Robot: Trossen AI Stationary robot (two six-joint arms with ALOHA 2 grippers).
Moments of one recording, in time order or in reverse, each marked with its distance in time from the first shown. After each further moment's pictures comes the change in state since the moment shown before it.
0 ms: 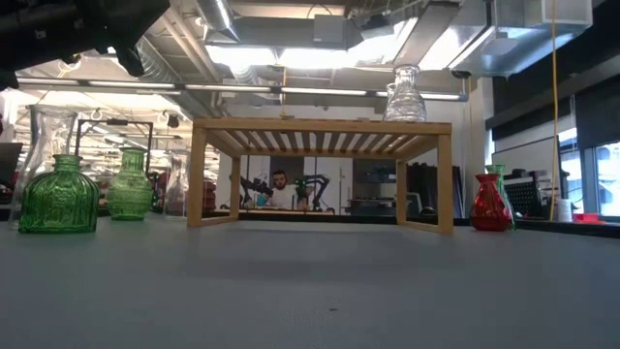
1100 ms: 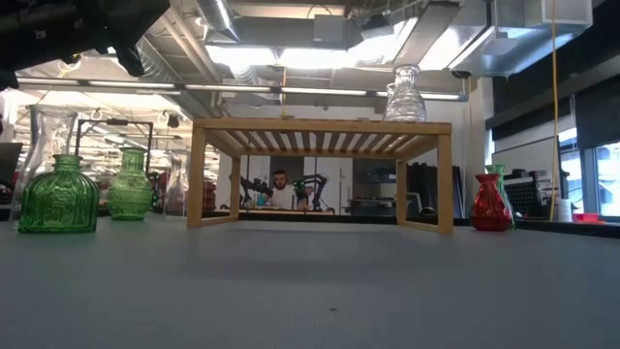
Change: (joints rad) left arm 0.000 0.000 0.000 0.000 0.000 0.000; right arm 0.000 -0.001 -0.156 0.197 0.092 -0.112
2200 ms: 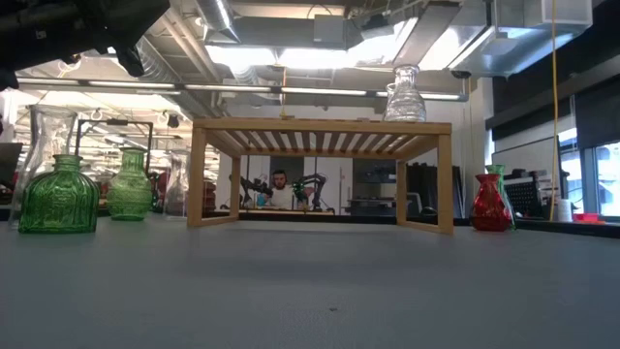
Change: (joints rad) left arm 0.000 0.000 0.000 0.000 0.000 0.000; right arm 0.046 0.000 0.001 0.008 0.053 -0.031
